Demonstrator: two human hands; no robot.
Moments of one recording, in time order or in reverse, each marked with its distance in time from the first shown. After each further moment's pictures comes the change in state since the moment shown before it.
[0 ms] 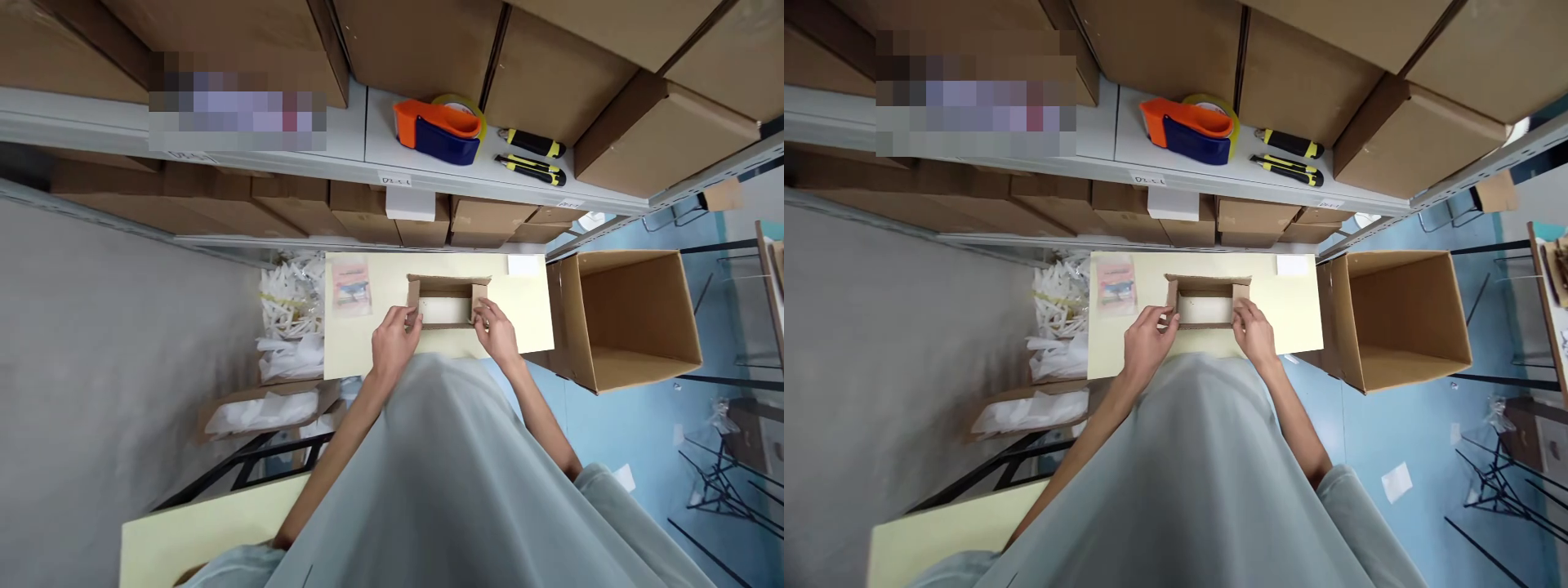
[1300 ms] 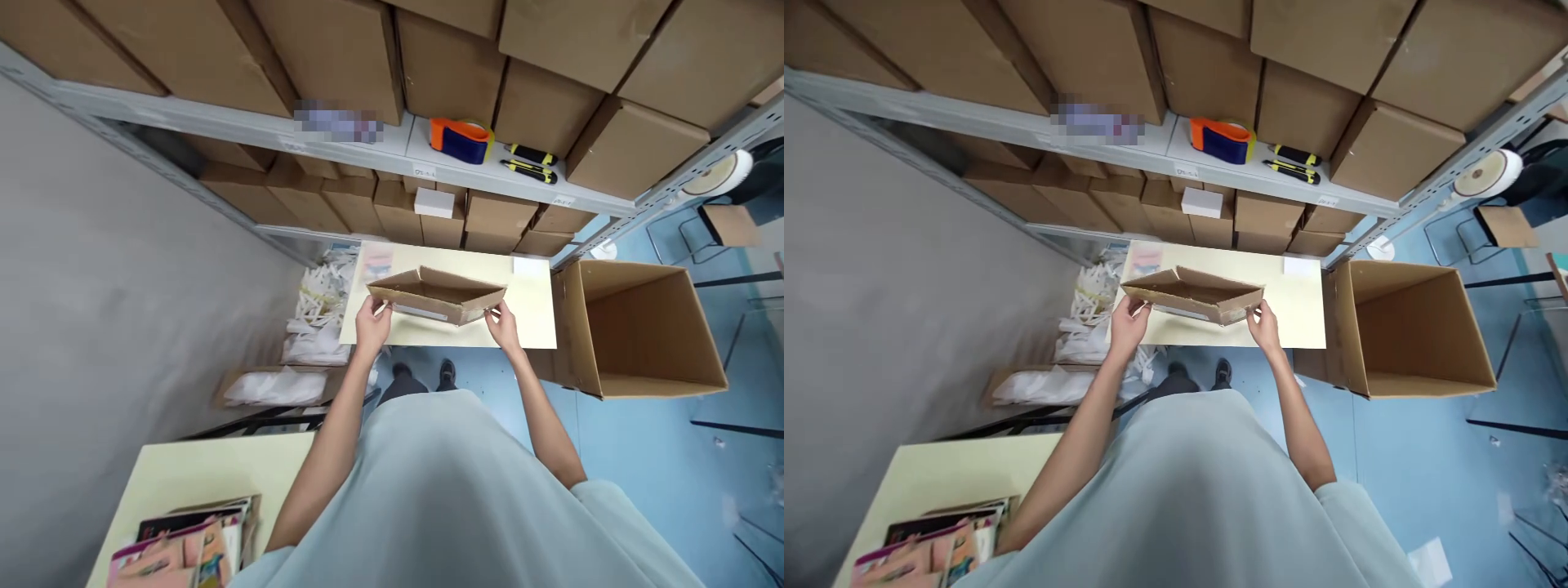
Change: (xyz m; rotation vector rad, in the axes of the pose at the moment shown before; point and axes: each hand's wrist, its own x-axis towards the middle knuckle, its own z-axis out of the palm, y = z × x) left_hand -0.074 -0.056 -0.008 -0.491 0.336 -0.209; right_hand -0.060 0.059 0.013 0.459 0.081 0.012
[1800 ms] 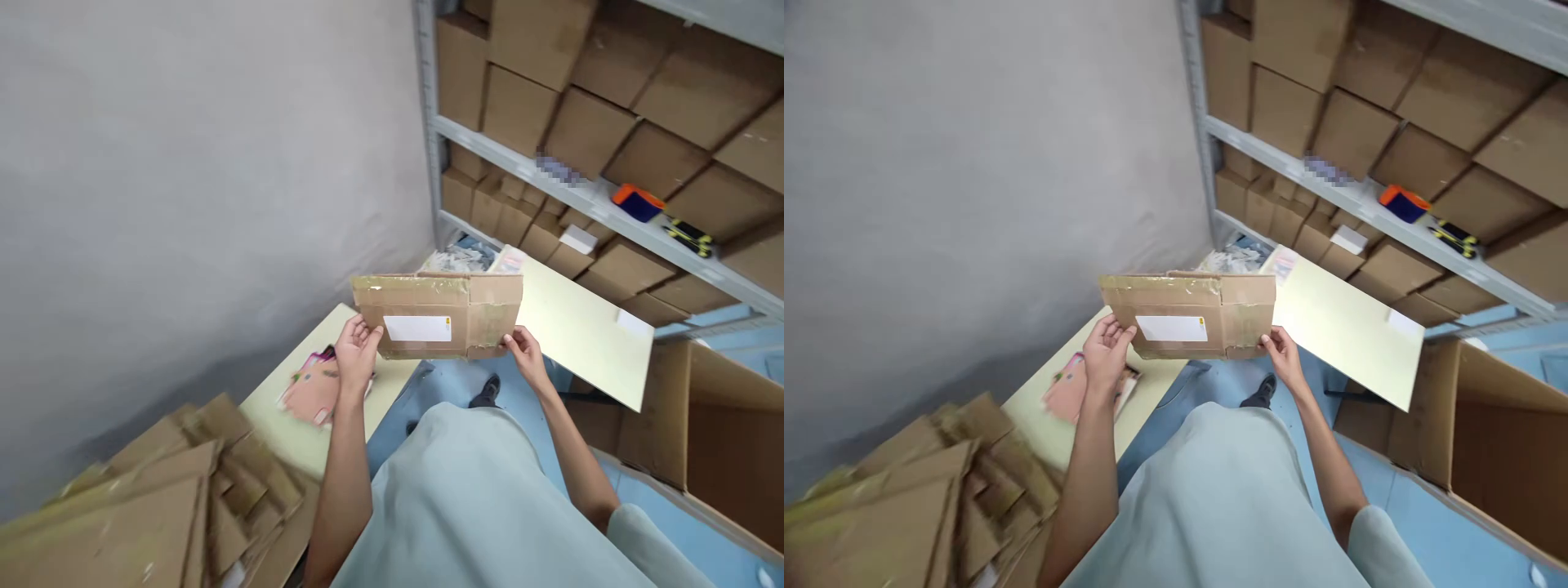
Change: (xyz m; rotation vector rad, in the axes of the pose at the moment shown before) left_hand -0.247 -0.030 -0.359 -0.125 0.618 0.046; right_hand -0.200 -0.147 0.178 0.298 -0.555 -0.192
